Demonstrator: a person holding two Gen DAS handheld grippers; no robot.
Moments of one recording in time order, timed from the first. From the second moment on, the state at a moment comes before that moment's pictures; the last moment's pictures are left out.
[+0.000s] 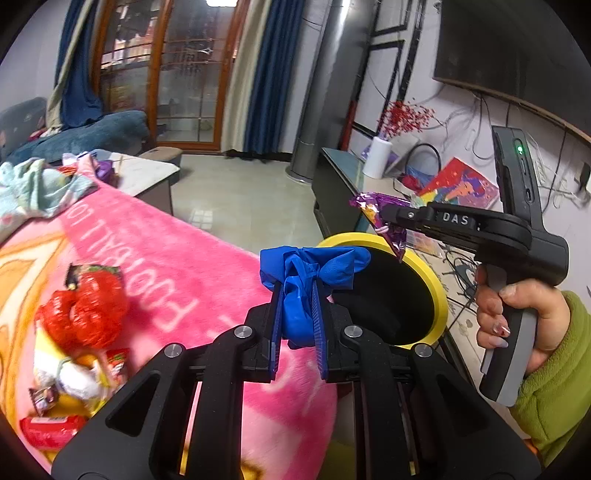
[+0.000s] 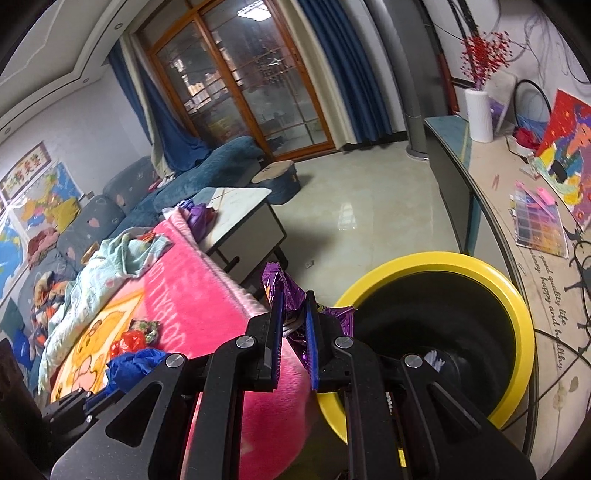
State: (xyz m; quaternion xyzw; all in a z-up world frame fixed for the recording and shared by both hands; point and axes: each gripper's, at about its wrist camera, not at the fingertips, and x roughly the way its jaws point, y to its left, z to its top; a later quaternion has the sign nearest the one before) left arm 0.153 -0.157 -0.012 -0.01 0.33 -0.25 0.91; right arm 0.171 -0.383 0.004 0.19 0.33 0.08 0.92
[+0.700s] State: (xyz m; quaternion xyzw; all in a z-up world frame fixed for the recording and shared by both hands) left arm 0.163 -0.239 -0.041 0.04 0.34 -0.32 0.88; right arm 0.172 -0.466 -0.025 0.26 0.33 -0.01 0.91
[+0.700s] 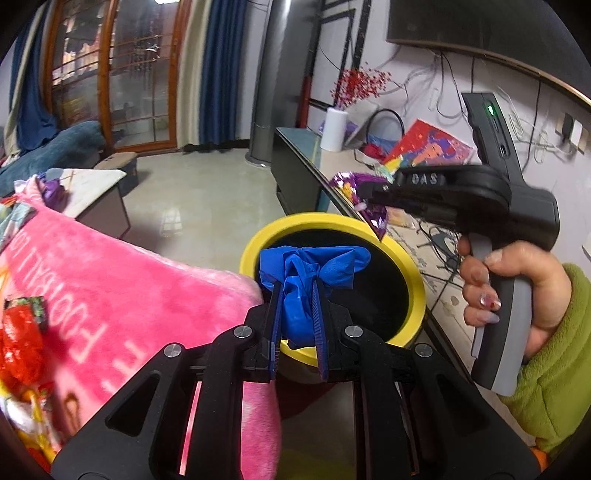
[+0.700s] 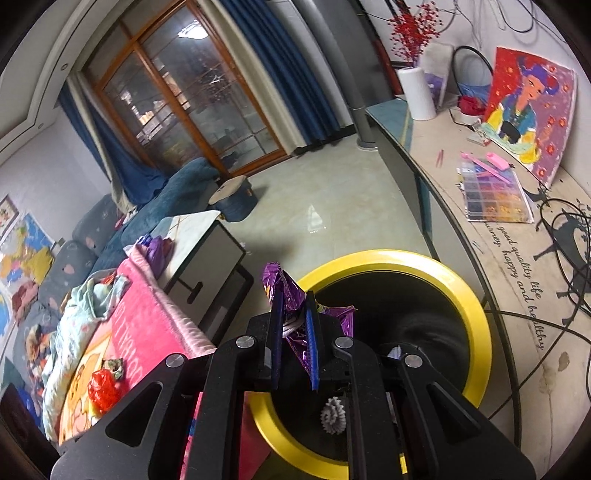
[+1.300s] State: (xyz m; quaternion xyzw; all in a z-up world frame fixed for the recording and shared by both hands) left arm 0.169 -0.285 -0.074 0.09 0.37 -0.35 0.85; right arm 0.176 -0.502 -0.056 0.29 0.35 -0.05 0.89
